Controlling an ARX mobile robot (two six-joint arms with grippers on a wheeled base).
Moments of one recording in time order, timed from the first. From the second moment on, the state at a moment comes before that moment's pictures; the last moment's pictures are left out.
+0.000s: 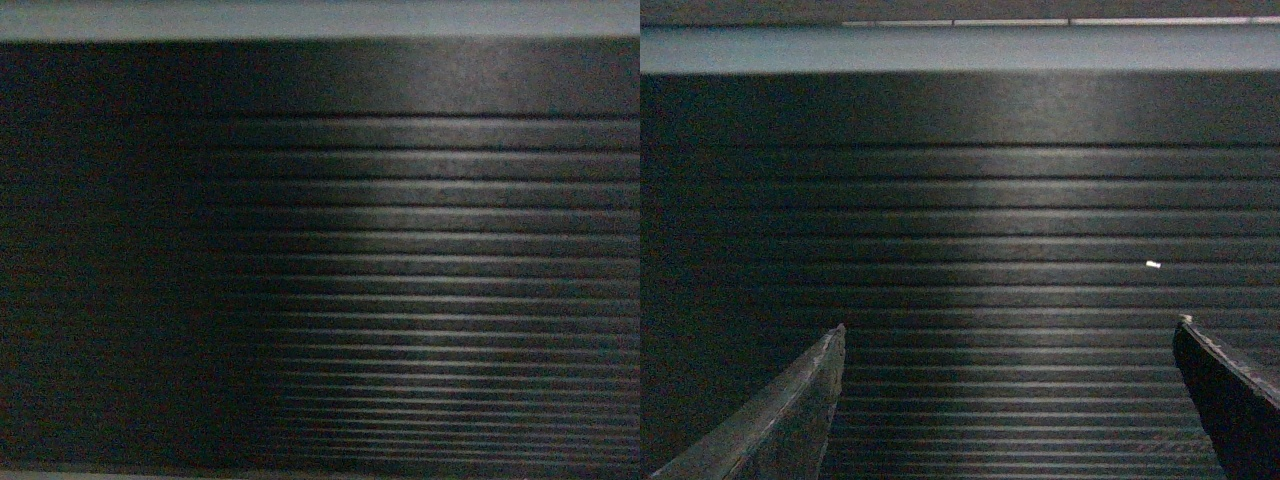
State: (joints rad) left arm 0.00 0.01 0.01 0.00 0.00 0.00; right arm 0.00 0.00 0.01 0.00 0.00 0.00
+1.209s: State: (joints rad) left arm 0.00 0.01 0.01 0.00 0.00 0.00; right arm 0.00 0.00 0.01 -0.01 0.00 0.00
